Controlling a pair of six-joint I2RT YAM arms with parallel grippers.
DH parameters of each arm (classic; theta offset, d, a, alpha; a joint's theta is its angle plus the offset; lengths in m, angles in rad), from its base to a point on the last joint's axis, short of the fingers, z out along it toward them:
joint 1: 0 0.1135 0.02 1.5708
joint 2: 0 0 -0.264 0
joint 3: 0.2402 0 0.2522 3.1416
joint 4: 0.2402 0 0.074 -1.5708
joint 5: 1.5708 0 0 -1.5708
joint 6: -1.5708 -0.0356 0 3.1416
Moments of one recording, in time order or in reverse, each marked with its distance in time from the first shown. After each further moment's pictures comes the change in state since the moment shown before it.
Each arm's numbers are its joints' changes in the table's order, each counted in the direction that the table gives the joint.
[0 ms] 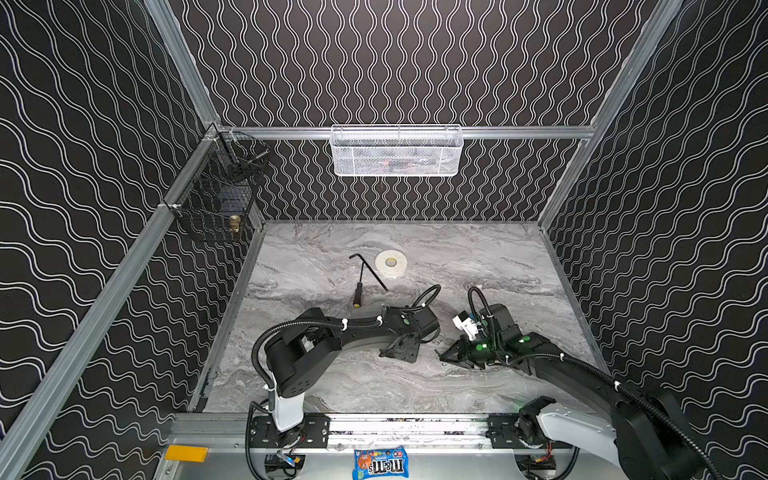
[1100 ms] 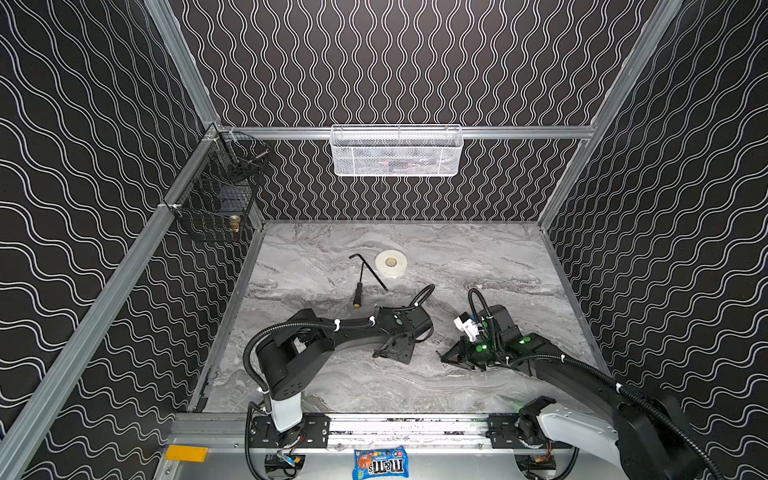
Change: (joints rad) left arm 0.022 0.052 -0.047 -0.021 -0.006 -0.076; right arm 0.009 0.008 -0.002 0.022 0.036 -0.014
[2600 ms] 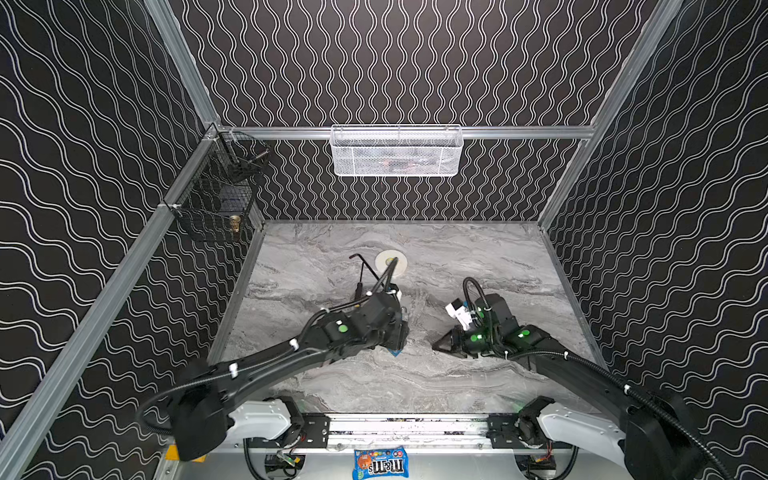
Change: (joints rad) left arm 0.048 0.472 -0.150 -0.131 0.085 -0.110; right arm 0.070 0.004 0.086 -0.007 0.007 -0.030
